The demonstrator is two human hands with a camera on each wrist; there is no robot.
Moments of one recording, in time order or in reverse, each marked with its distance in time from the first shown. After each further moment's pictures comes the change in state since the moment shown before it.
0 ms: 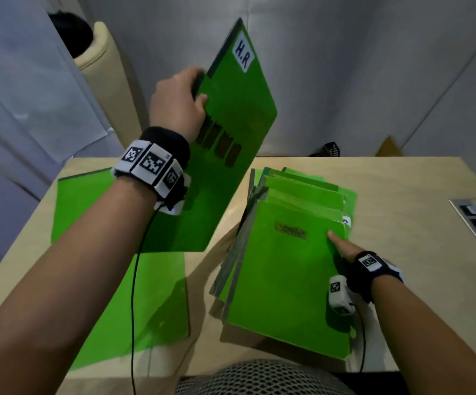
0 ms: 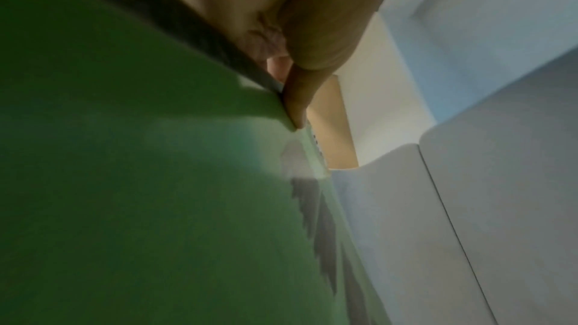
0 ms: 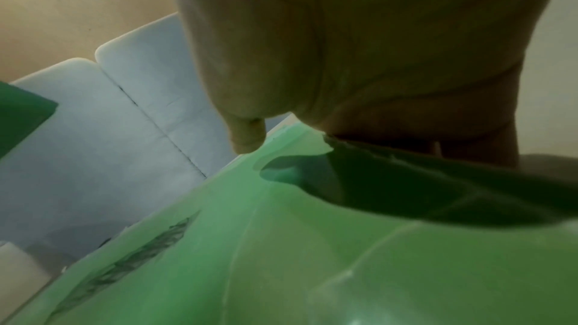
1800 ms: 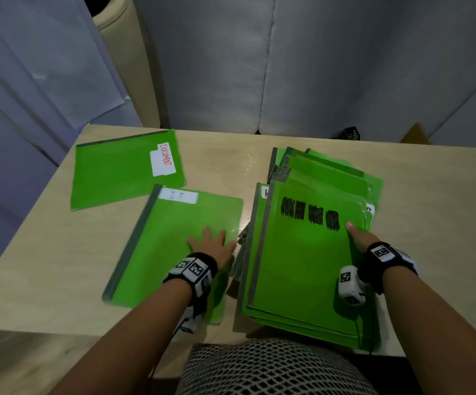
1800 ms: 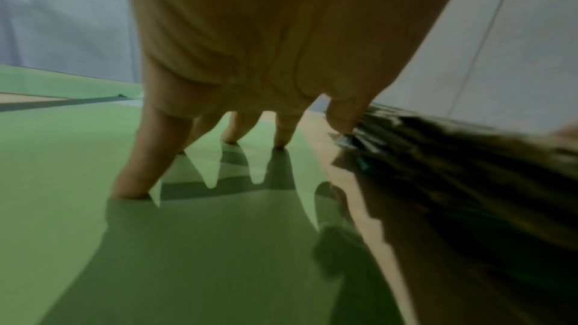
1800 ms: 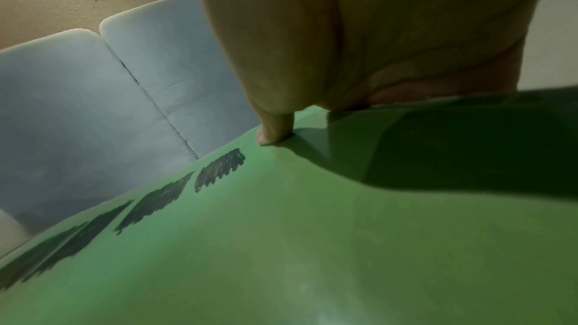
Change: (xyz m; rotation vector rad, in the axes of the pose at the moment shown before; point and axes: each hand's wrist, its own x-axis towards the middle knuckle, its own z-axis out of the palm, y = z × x) left_hand -0.227 -0.127 0.133 0.425 -1.087 -0.401; right_hand -0.037 -0.010 0.024 -0.315 0.254 -0.021
